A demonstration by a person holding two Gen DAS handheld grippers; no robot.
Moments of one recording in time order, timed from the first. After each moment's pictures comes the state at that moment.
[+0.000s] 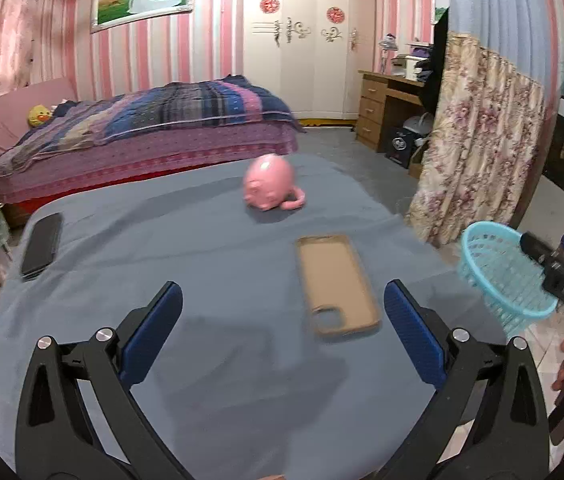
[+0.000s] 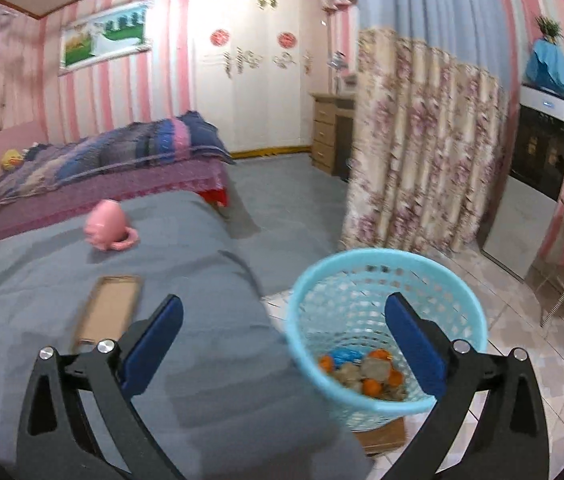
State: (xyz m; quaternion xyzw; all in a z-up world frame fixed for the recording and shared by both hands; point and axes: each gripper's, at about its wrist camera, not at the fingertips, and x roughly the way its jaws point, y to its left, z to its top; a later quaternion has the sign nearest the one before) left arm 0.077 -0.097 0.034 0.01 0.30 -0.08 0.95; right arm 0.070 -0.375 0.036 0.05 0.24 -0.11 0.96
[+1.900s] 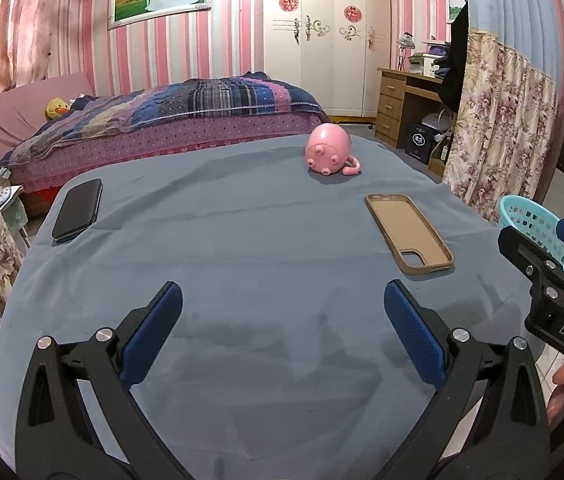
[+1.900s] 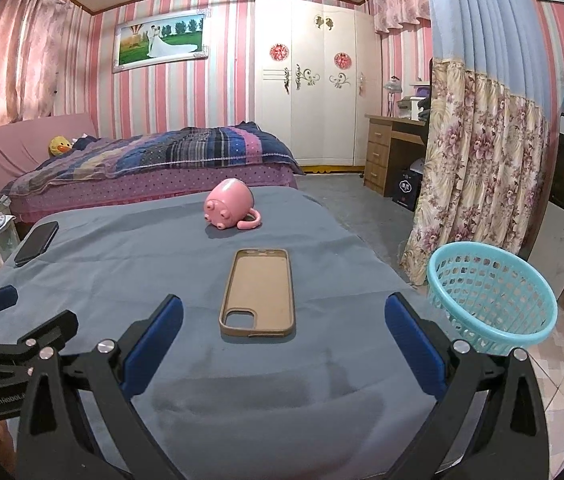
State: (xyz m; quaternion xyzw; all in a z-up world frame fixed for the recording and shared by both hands) left arm 0.056 -0.024 -0.017 0.02 0.29 -0.06 0.95; right arm 0.044 -0.223 0.003 0.01 0.21 -0.05 0.98
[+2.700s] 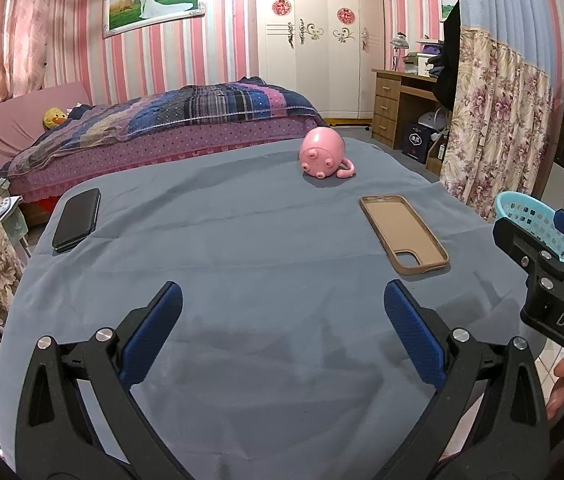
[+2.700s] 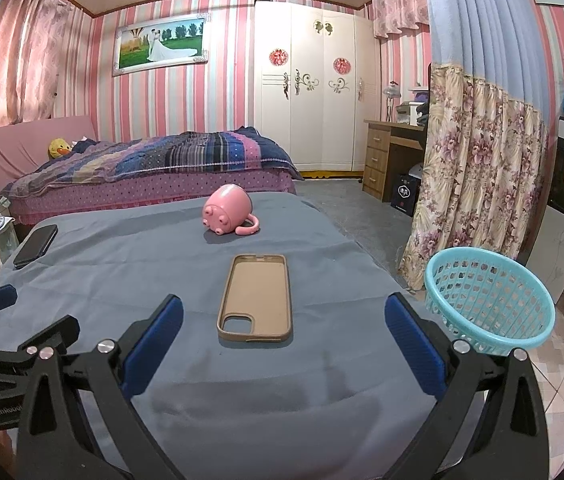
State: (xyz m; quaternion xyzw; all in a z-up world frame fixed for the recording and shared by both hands) left arm 0.052 -0.030 -0.015 0.03 0.29 -0.06 0.96; right arm 0.044 -0.224 0.005 0.01 0.21 -0.06 0.98
